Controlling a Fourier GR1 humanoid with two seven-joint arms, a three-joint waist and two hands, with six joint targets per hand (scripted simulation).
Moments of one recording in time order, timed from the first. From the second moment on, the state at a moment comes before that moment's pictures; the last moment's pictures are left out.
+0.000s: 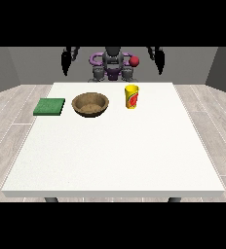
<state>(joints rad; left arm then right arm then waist) -0.02 0.10 0.02 -1.55 0.01 0.01 0.05 0.01 -0.10 -0.02 -1.57 0.00 -0.02 0.06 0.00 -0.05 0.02</state>
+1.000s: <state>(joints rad) -0.16 0.13 0.15 -1.66 0.14 -0.01 0.05 -0.02 -0.24 -0.22 -1.67 -0.25 0.21 0.03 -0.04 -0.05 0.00</state>
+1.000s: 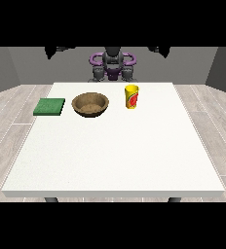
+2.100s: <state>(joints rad) -0.33 0.02 0.14 -1.04 0.04 0.13 -0.63 -0.13 -0.25 -0.24 -1.52 -0.21 0.30 -0.21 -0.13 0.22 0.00</state>
